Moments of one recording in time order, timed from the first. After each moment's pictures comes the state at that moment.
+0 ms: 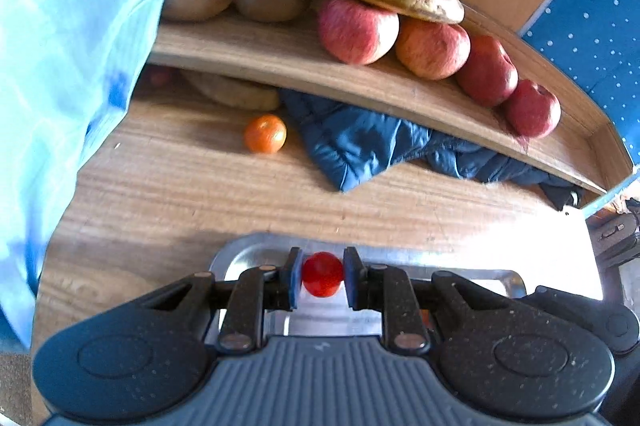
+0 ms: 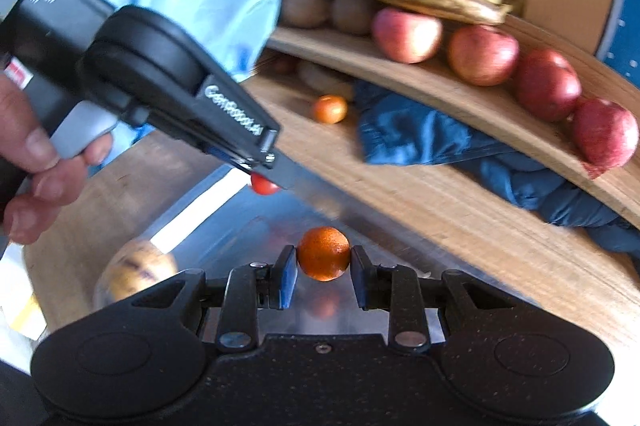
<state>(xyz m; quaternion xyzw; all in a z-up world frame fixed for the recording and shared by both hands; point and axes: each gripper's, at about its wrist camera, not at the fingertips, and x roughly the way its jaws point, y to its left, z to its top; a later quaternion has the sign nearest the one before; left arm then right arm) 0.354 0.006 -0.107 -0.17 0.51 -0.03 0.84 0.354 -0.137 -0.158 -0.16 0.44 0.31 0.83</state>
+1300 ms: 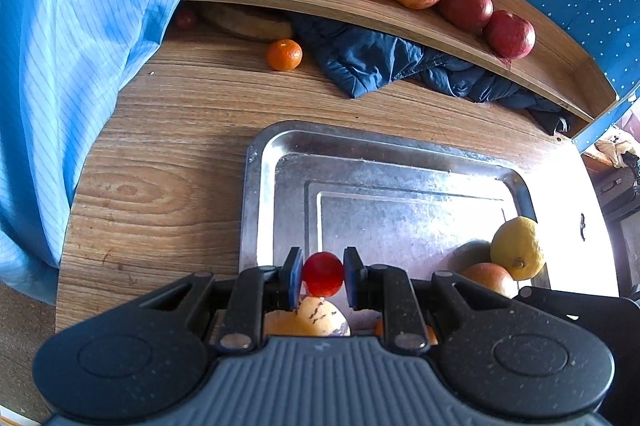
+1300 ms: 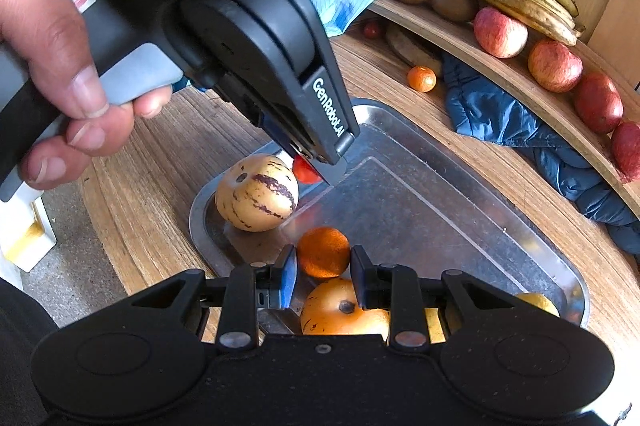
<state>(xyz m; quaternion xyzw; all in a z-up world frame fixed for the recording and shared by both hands) 0.286 0.017 -0.105 -0.14 0.53 -0.05 0.83 0.272 -0.097 -0.156 -0.24 0.44 0.33 0.80</state>
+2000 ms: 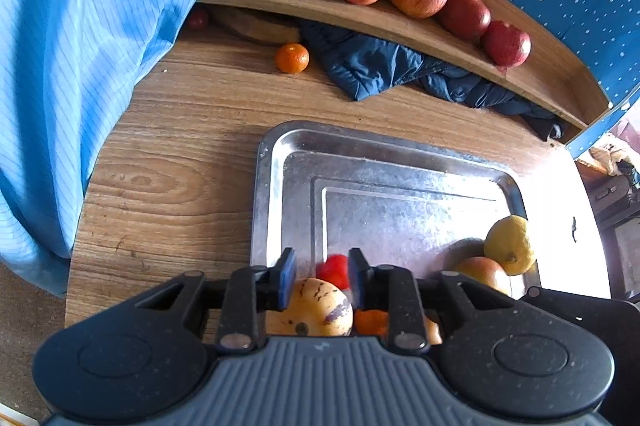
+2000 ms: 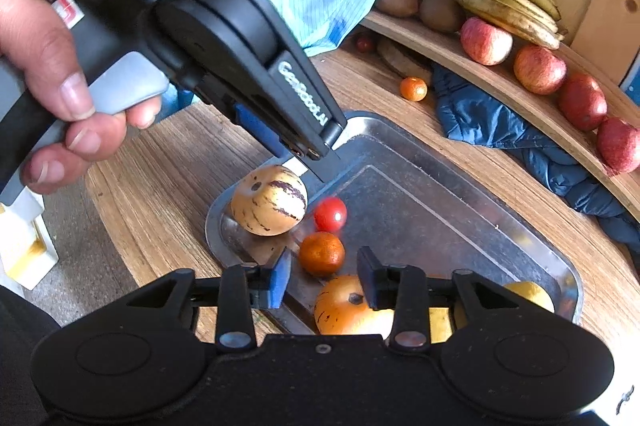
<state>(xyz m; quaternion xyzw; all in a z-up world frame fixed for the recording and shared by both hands) 0.272 0.028 -0.095 -0.15 0.52 -0.06 0.84 0.260 -0.103 -0.142 -0.21 0.43 0.32 0.82</state>
